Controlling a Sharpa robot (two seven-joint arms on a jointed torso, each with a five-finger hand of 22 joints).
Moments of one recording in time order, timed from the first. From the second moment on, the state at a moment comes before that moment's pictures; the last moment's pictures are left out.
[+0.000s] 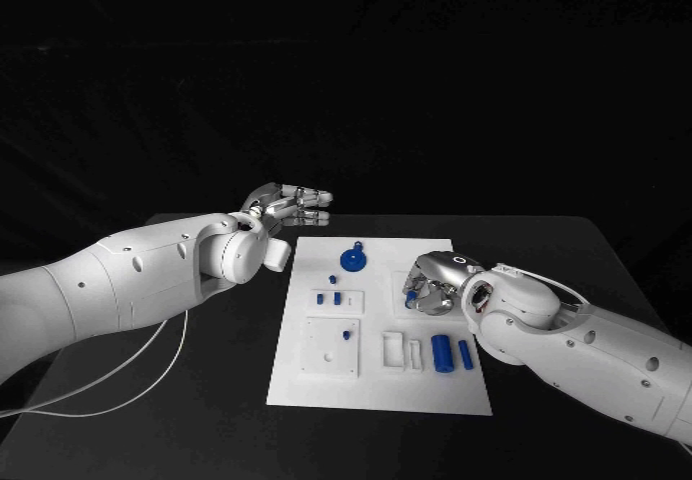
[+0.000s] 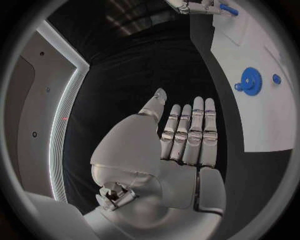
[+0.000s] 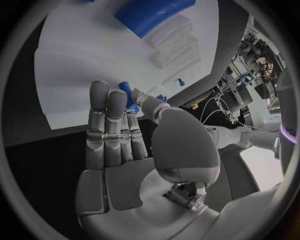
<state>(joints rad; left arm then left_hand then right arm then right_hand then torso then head) 1.33 -0.68 -0.10 1.19 -0.03 -0.25 0.25 1.35 0.02 0.06 -0.09 0.05 1.02 0.15 0.07 0.06 1.00 0.16 0.06 0.06 1.14 0.13 0.08 0.08 0.04 1.00 0.11 0.10 0.10 1.00 -0.68 0.19 1.44 -1.76 -0.13 -0.26 1.27 -0.13 0.62 -0.18 0.05 1.21 0.09 0.06 0.07 1.30 0.04 0.06 0.06 1.45 -0.05 0.76 0.69 0.13 1.46 -0.07 0.36 1.03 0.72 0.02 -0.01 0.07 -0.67</state>
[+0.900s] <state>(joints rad) 1.33 -0.66 -0.11 1.16 -0.03 -0.24 0.25 1.36 0.03 0.06 -0.09 0.05 1.02 0.15 0.07 0.06 1.00 0.16 0.06 0.06 1.14 0.13 0.08 0.08 0.04 1.00 0.11 0.10 0.09 0.99 -0.68 0.24 1.50 -1.76 -0.19 -0.25 1.26 -0.12 0.68 -0.23 0.10 1.27 0.07 0.06 0.08 1.34 0.04 0.06 0.06 1.45 -0.06 0.76 0.70 0.11 1.46 -0.08 0.39 1.07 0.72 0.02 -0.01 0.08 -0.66</state>
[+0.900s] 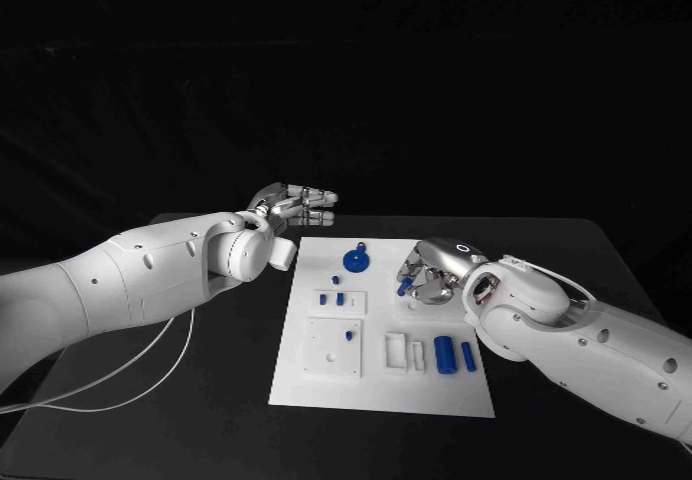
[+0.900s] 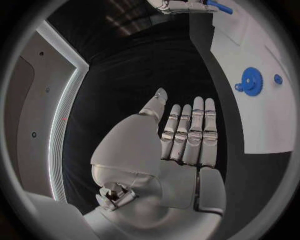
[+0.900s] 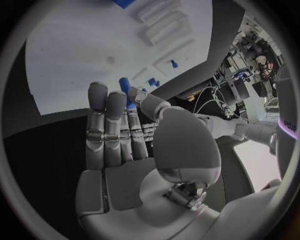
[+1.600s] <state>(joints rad) 1.33 -0.65 -0.11 1.15 -0.03 -0.24 0.25 1.36 0.03 0.06 -0.09 0.05 1.02 0.15 0.07 0.06 1.00 0.16 0.06 0.06 1.14 0.13 0.08 0.08 0.04 1.00 0.11 0.10 0.09 1.02 -0.52 0.23 1.40 -1.73 -0.22 -0.23 1.26 -0.11 0.67 -0.23 0.10 1.27 0.07 0.06 0.08 1.34 0.04 0.06 0.06 1.45 -0.06 0.76 0.70 0.11 1.46 -0.08 0.39 1.08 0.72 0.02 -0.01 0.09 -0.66</state>
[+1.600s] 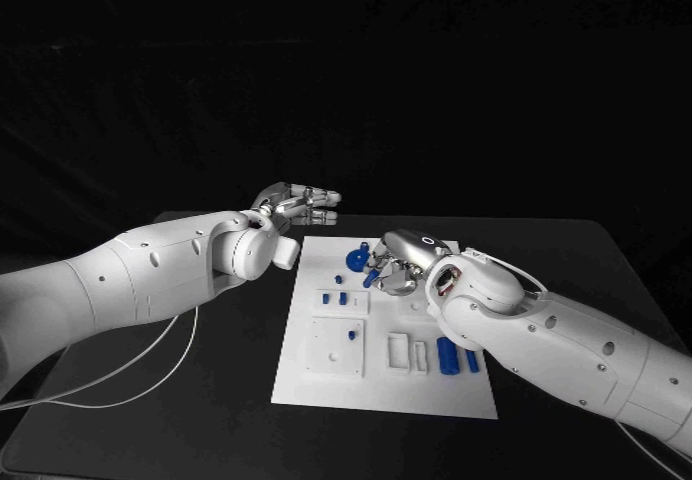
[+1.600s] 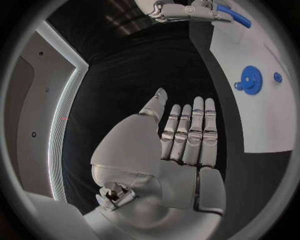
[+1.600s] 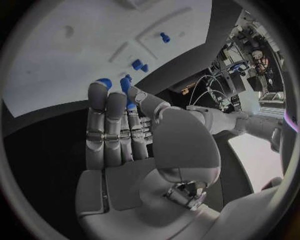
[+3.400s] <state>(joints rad) 1.33 -0.64 -0.11 1.14 -0.03 -0.24 0.25 1.35 0.02 0.05 -0.08 0.05 1.02 0.15 0.07 0.06 1.00 0.16 0.06 0.06 1.13 0.14 0.07 0.07 0.04 1.00 0.11 0.10 0.09 1.02 -0.49 0.04 1.56 -1.83 -0.13 -0.23 1.25 -0.11 0.66 -0.24 0.12 1.27 0.07 0.06 0.08 1.35 0.04 0.06 0.06 1.45 -0.06 0.77 0.70 0.12 1.47 -0.09 0.39 1.08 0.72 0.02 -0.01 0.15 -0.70</state>
